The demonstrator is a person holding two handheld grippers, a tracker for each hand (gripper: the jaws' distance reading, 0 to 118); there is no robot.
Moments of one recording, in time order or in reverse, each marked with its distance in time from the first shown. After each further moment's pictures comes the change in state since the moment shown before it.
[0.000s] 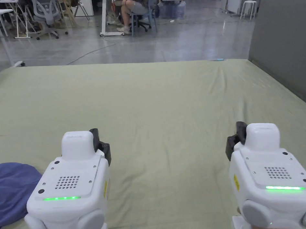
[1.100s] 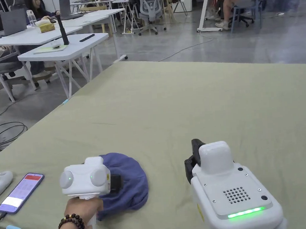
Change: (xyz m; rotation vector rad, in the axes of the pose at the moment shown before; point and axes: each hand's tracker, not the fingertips) left arm -0.292 -0.119 -0.147 -0.929 0.423 0.121; right arm -0.269 -0.014 -0.053 -0.021 0.611 0.074
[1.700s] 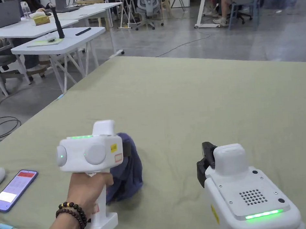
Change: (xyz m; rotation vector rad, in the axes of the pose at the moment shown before) left arm 0.048 0.040 0.138 0.361 -0.381 -0.031; right arm 0.033 -0.006 0.008 -0.035 -0.030 -0.022
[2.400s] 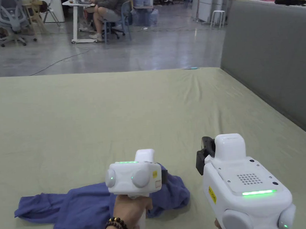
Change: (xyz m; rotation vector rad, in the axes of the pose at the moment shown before) left arm 0.368 -0.126 -0.098 -0.245 -0.481 -0.239; right arm 0.200 -0.007 0.163 -0.041 -0.525 -0.108
